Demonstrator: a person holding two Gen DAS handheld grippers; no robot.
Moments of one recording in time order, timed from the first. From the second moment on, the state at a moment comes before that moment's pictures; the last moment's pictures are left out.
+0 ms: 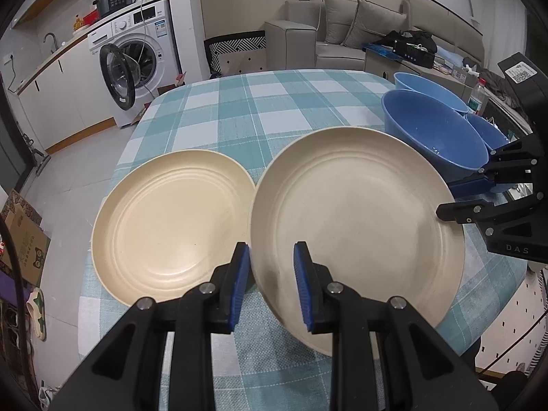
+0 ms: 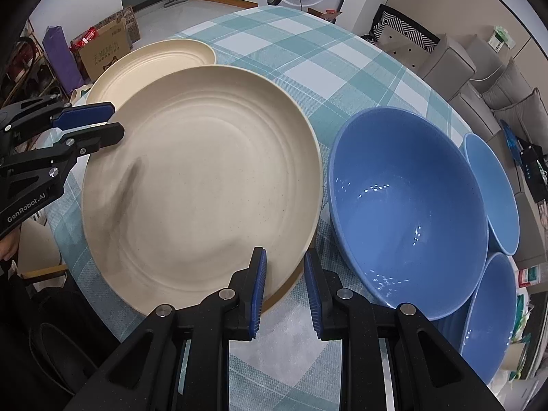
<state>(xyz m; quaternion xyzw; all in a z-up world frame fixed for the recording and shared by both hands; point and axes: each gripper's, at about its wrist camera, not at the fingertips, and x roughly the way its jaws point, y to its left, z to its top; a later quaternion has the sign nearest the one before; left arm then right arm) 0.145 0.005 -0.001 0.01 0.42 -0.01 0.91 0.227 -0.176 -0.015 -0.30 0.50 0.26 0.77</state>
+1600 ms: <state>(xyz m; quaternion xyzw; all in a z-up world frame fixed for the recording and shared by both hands) 0.158 -0.007 -0.021 0.01 0.45 -0.03 0.89 0.237 -0.176 -0.047 -0.31 0.53 0.25 0.75</state>
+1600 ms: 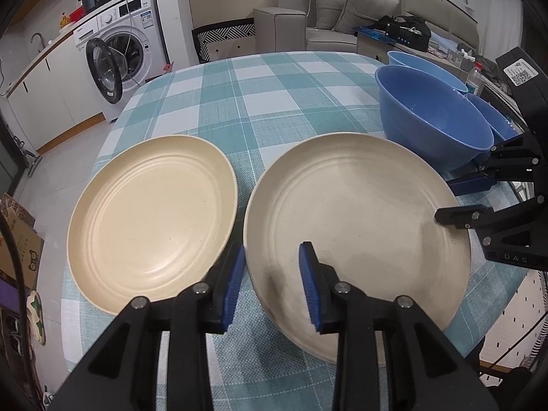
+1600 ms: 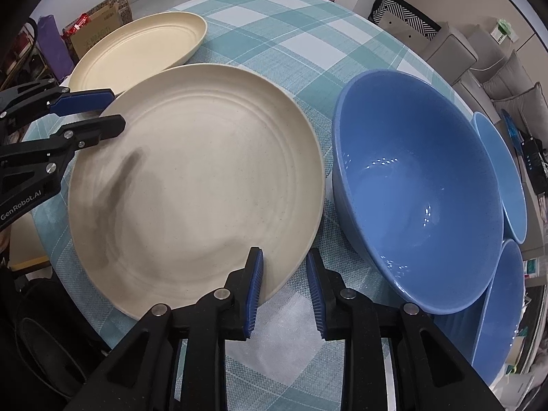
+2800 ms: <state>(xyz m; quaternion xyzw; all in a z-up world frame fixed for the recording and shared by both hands) 0.130 0.013 0.019 0.00 0.38 -0.03 0.93 0.215 -0.167 -0.005 -0.25 0.48 0.33 0.77</state>
